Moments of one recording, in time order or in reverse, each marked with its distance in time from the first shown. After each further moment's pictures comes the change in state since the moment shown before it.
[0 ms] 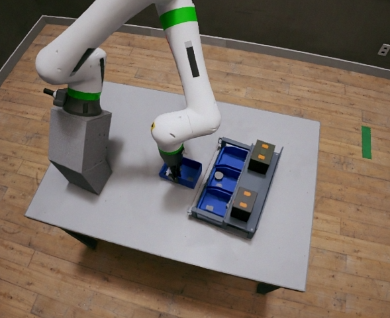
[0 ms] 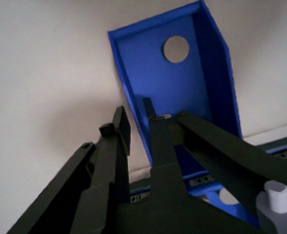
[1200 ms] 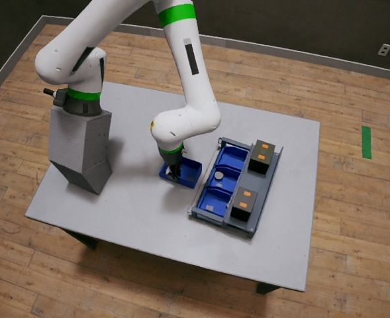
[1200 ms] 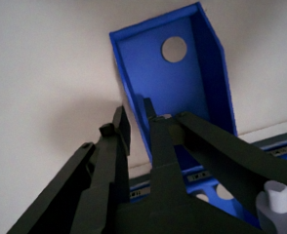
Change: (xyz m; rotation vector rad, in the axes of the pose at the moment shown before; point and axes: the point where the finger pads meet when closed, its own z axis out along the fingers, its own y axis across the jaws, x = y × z) arm 0.000 0.000 -0.010 0.000 0.000 0.000
